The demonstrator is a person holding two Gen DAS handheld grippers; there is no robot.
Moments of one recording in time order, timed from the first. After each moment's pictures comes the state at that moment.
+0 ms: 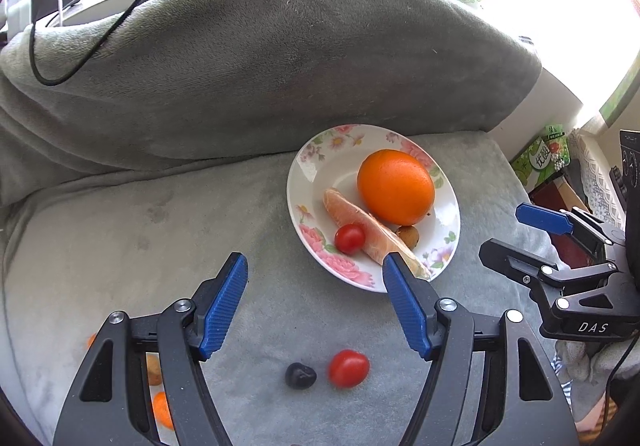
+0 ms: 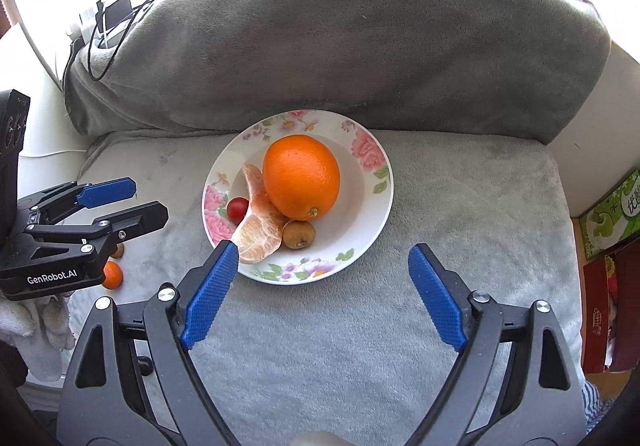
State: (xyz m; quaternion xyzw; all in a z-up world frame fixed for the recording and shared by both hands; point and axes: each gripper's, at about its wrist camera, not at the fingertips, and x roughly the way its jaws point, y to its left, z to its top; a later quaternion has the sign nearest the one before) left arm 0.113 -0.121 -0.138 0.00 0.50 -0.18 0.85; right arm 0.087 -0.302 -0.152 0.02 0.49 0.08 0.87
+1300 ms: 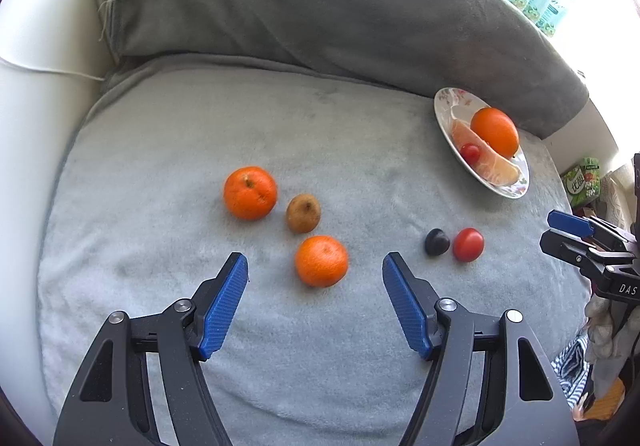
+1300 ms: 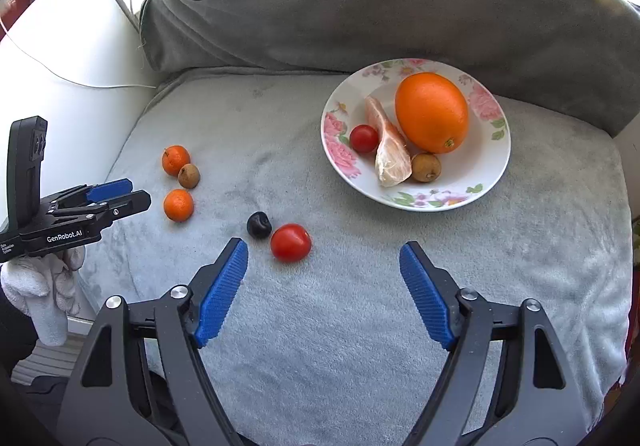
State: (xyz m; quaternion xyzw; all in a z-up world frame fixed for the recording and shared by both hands) left arm 0.015 0.020 -0.174 -0.08 0.52 -0.06 0.85; right arm 0.042 -0.235 -0.174 0.01 0.52 0.20 0.83
